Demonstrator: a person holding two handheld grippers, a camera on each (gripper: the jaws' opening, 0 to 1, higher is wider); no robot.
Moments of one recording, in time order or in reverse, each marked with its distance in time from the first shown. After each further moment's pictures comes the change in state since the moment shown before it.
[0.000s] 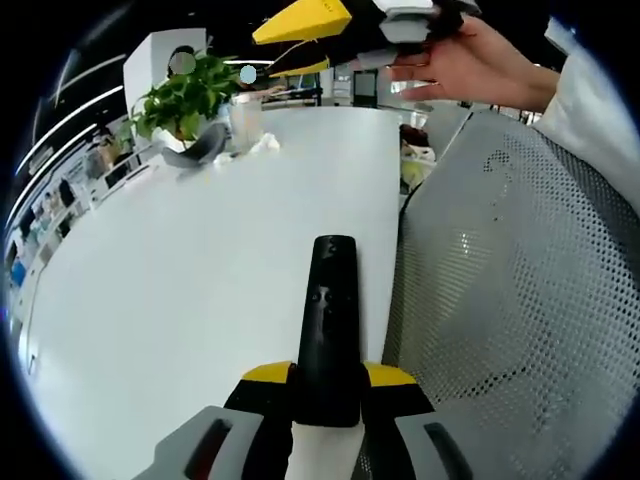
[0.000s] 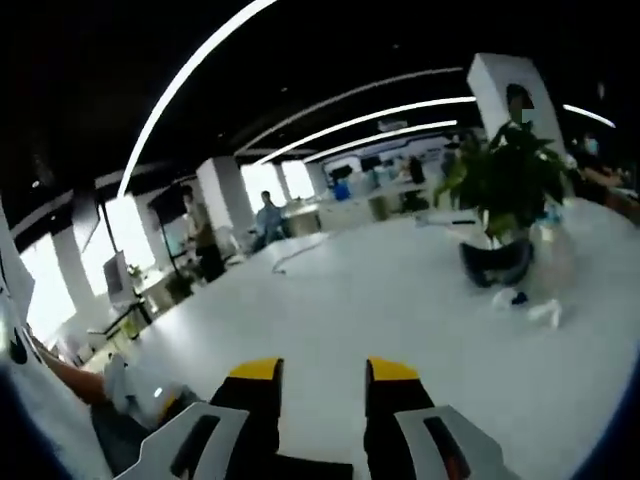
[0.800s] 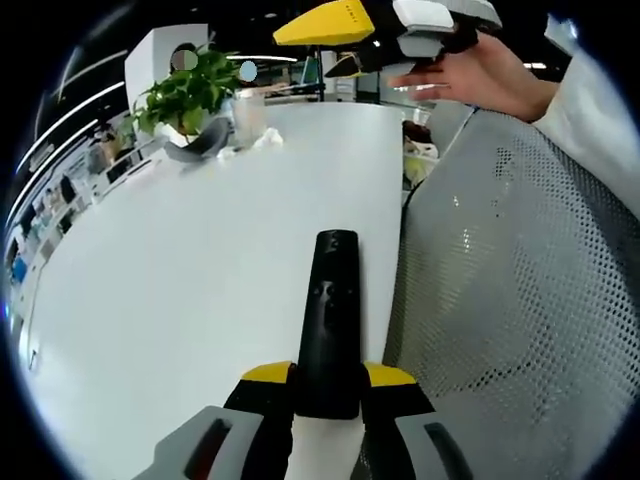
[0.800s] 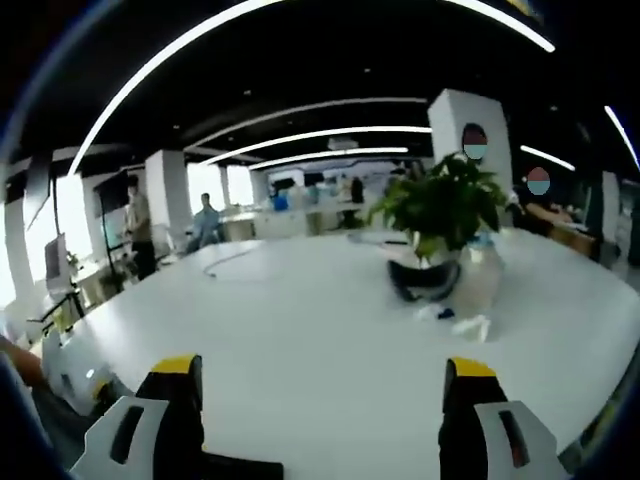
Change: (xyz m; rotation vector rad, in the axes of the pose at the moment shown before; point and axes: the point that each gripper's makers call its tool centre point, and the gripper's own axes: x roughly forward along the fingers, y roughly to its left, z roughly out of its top) left arm -0.003 0.004 -0.006 -0.011 0.028 0.004; right arm -0.007 -0.049 -0.006 -0.080 -0.037 -0.298
